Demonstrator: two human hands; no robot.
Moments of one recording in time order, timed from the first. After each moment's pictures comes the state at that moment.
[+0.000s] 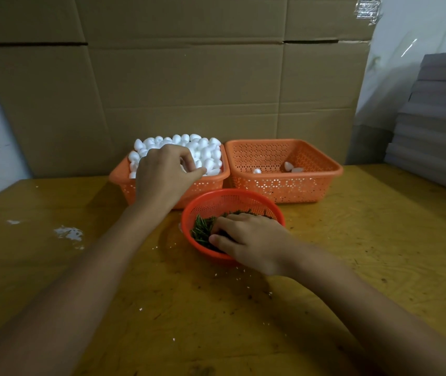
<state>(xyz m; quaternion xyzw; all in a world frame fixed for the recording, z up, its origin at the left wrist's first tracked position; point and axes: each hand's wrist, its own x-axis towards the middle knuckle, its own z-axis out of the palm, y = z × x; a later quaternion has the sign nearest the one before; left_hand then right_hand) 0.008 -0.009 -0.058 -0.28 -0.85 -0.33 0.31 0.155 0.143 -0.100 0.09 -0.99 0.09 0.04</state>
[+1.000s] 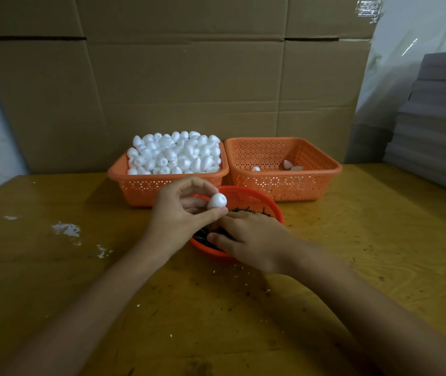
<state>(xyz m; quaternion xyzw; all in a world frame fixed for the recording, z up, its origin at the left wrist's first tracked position) 0.075 -0.019 -0.099 -0.34 -0.70 -0.63 0.03 0.162 0.136 -0.091 0.08 -0.99 0.08 0.03</state>
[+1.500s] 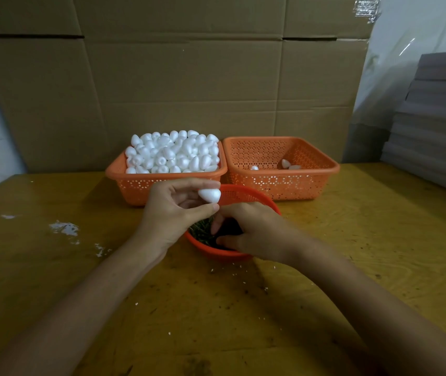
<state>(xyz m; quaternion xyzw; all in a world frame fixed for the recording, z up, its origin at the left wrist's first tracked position) 0.070 -0.024 -0.097 -0.37 -0.64 -0.67 0.00 0.160 0.148 -0.085 0.08 -0.97 0.22 0.07</state>
